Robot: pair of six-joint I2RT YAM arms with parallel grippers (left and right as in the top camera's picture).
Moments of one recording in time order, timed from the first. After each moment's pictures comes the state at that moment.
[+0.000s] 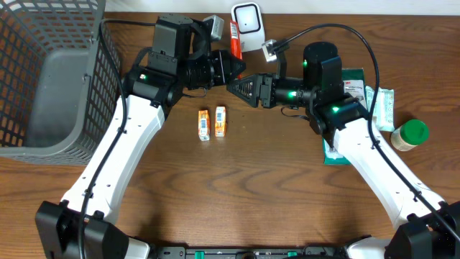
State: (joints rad) left arm -0.33 1.61 1.48 -0.54 0.64 -0.53; right arm 0.37 1.54 1.17 -0.07 -0.87 0.64
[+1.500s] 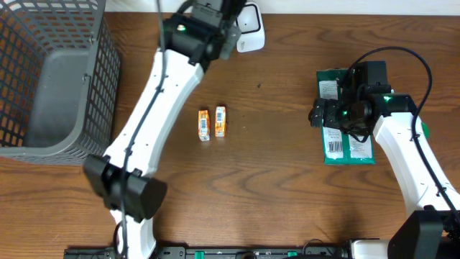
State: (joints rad) left arm -0.46 2.00 2.17 -0.98 -0.27 0.22; right arm 0.04 1.54 1.17 -0.87 -0.16 0.23
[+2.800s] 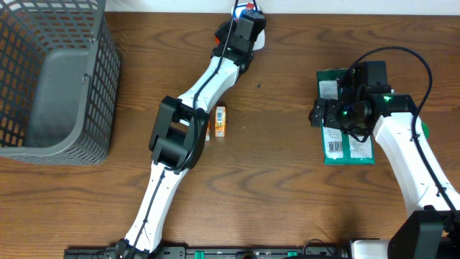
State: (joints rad) left arm -0.46 2.57 2.17 -0.24 -0.54 0.62; right arm 0.04 1.54 1.17 -0.87 -0.16 0.23
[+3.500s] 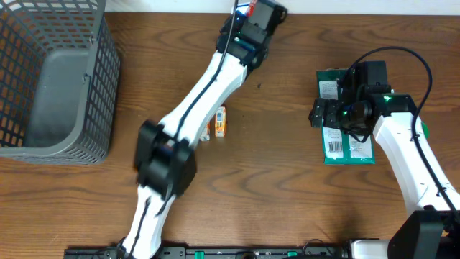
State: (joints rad) left arm -0.59 2.18 2.18 -0.80 -0.53 0.28; right arm 0.04 1.54 1.17 -0.87 -0.16 0.23
